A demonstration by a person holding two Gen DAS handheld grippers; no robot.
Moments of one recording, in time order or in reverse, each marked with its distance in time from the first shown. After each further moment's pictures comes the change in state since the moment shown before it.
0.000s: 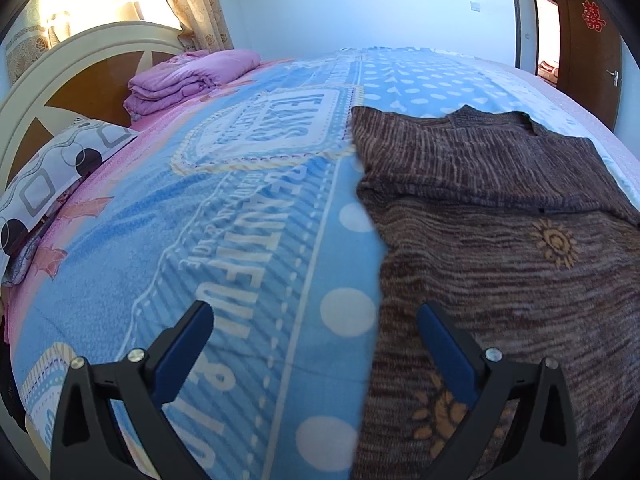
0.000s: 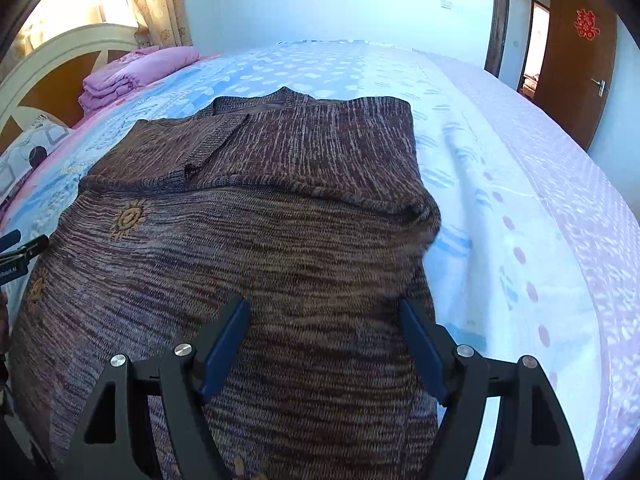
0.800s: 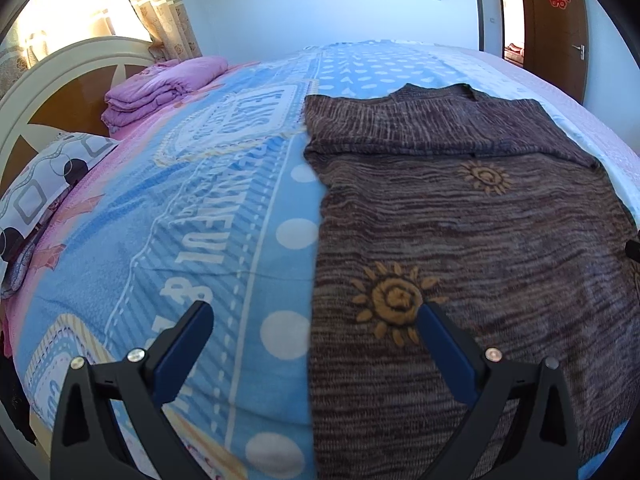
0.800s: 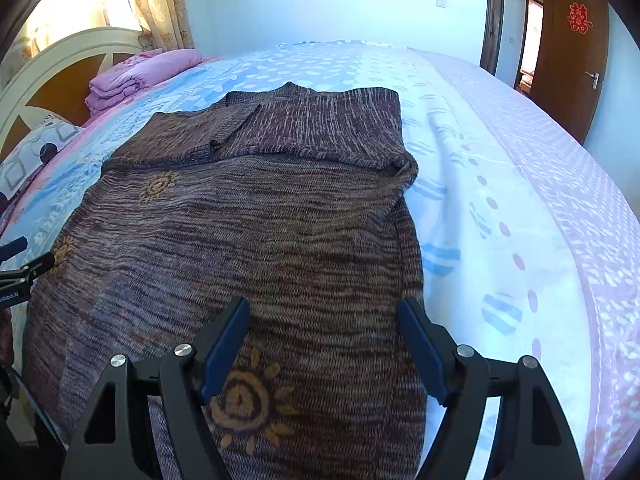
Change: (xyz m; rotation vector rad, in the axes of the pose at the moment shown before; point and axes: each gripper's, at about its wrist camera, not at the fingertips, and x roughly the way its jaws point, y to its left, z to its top) left arm -0.042 -0.018 -0.039 0.096 0.003 -0.069; right arm -0.037 0.003 -0.037 0.017 -0.001 0.014
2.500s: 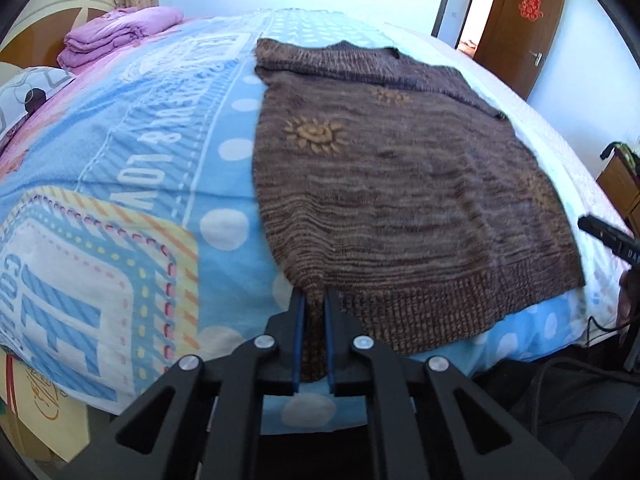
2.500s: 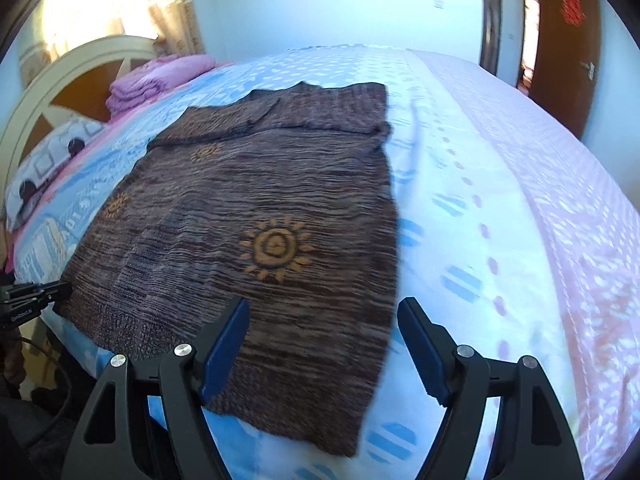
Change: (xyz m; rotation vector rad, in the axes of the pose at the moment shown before) left arm -0.065 0.013 -0.081 -0.055 0.135 -0.325; right arm -0.087 -0.015 -0.074 0.057 -0.007 0.054
